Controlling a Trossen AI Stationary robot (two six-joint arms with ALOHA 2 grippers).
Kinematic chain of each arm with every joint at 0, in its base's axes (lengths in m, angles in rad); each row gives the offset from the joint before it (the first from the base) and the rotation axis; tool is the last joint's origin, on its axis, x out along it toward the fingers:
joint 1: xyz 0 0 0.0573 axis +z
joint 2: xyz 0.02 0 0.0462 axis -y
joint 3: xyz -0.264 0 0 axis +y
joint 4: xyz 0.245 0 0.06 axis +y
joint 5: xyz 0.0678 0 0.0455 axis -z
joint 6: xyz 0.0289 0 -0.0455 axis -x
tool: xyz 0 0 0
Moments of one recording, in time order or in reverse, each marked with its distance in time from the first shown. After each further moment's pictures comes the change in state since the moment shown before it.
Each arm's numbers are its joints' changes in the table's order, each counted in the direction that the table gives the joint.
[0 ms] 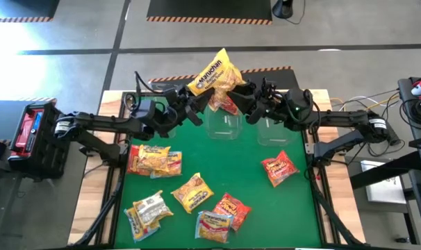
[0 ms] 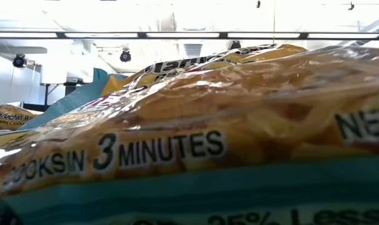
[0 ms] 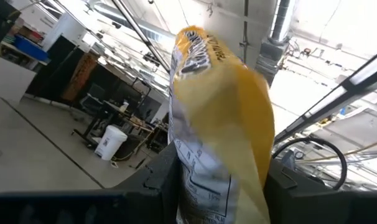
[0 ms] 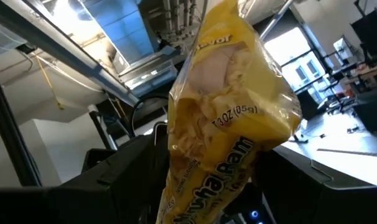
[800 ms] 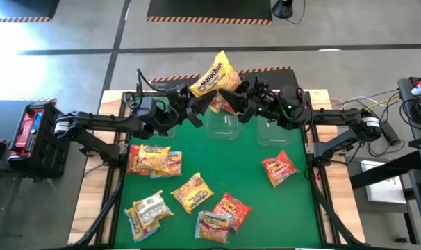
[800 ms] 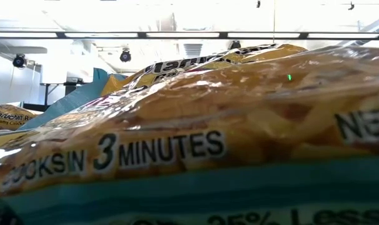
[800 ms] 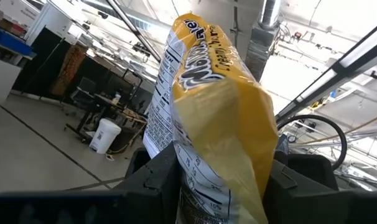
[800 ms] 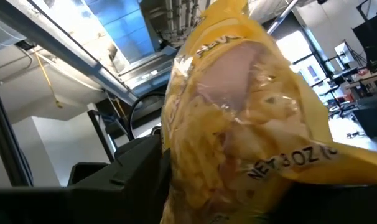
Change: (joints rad) left arm 0.012 0.010 0.001 0.044 0.073 -0.013; right arm 0.000 -0.088 -0.085 -0.002 -0.002 0.018
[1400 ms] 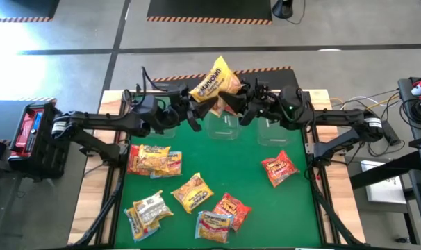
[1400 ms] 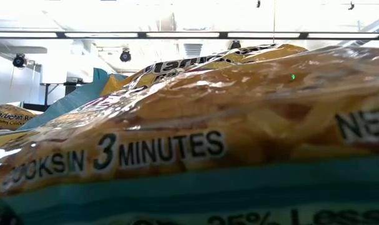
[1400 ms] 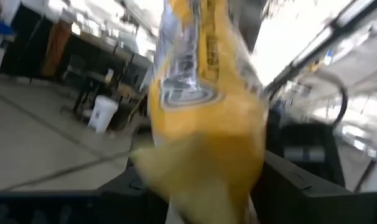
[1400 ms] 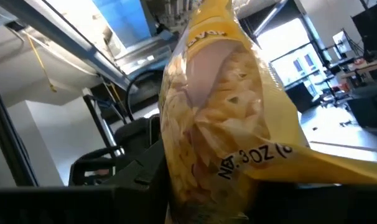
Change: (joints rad) left arm 0.001 0.042 0.000 0.184 0.104 -0.016; right arm 0.001 0.037 0.003 0.093 0.000 0.019
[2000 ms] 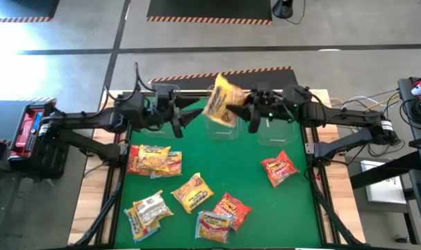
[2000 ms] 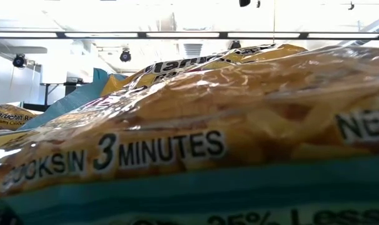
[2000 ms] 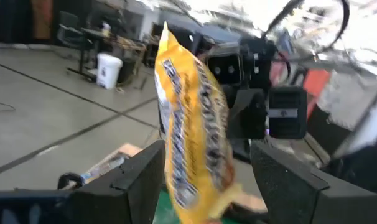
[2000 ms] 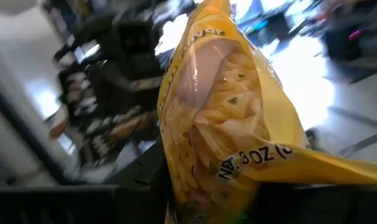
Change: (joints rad) left arm -0.001 0.188 0.001 0.432 0.082 -0.060; right arm 0.002 0.141 -0.001 0.528 -0.095 0.060
